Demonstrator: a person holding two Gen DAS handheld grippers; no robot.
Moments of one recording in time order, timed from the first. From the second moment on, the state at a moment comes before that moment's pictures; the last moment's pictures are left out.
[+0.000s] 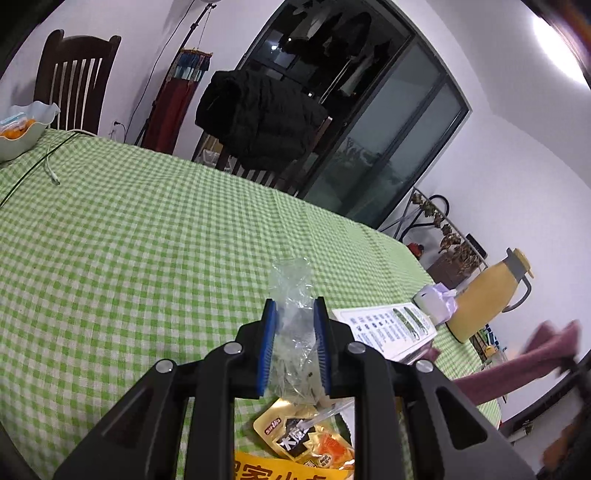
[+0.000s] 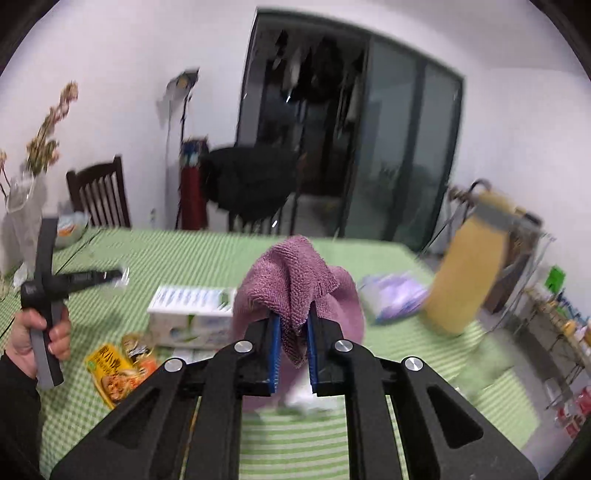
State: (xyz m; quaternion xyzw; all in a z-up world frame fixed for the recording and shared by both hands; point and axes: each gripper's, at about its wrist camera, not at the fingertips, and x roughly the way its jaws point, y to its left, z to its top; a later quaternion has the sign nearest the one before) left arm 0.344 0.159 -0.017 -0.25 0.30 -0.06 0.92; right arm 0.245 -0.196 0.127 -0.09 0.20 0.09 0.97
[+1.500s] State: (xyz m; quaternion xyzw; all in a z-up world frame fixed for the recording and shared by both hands) left arm 0.181 -0.364 0.017 0.04 0.33 -0.42 0.85; right arm 0.062 -0.613 0.005 -0.02 0.33 -0.21 0.92
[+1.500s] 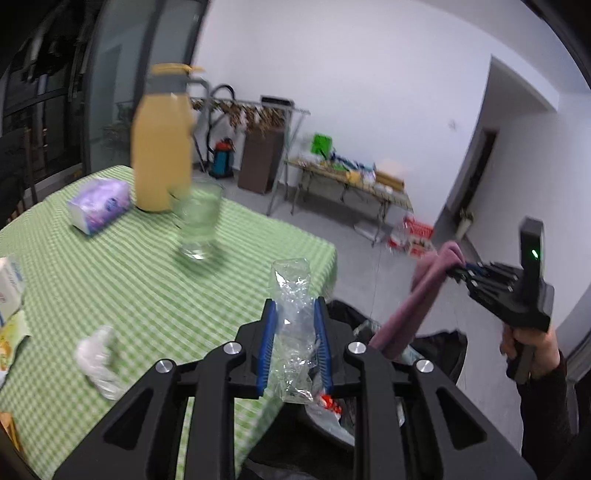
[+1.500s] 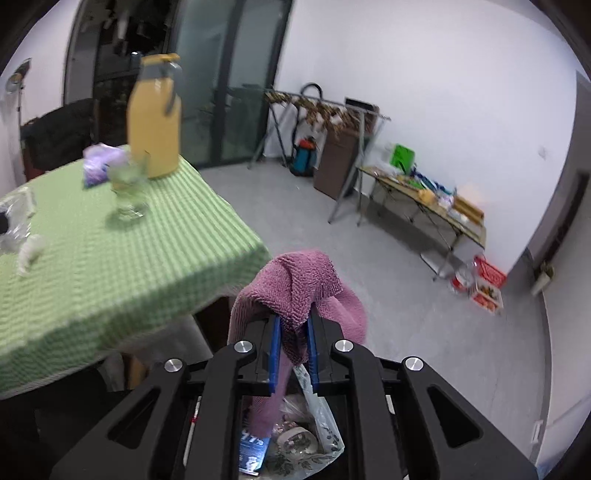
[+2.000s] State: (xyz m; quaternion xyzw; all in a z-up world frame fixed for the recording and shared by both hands) left arm 0.158 -0.483 -0.070 0.10 0.41 -0.47 0.78; right arm 0.062 -0.660 -0.081 0.04 0.41 -0.17 0.90
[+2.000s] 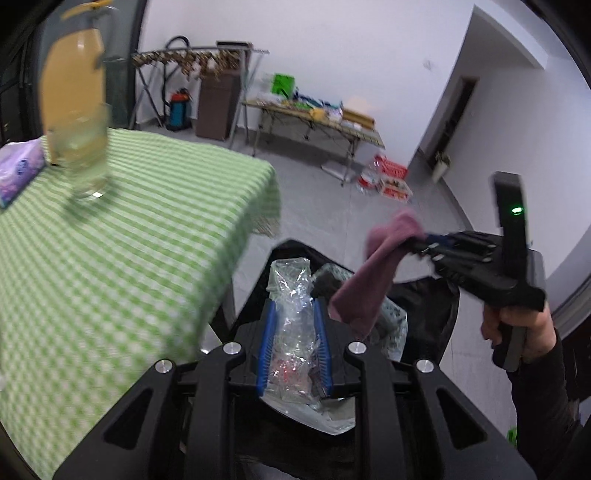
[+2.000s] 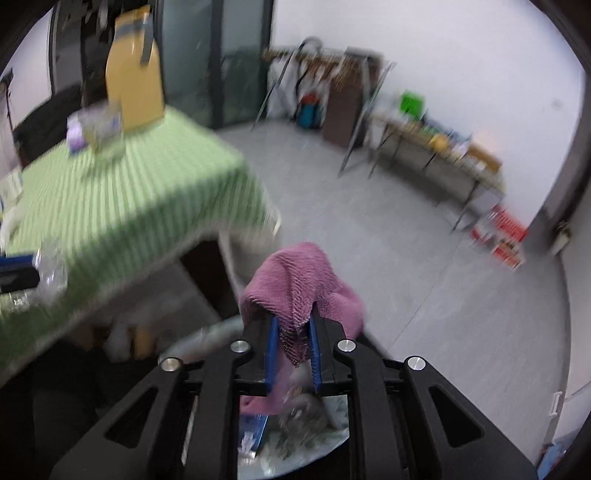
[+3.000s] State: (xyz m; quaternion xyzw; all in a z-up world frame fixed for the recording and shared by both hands) left arm 0.153 -0.658 -0.205 0.17 0.54 -0.47 0.68; right arm 0.009 -0.722 -0.147 0.18 0.42 -0.24 0.86
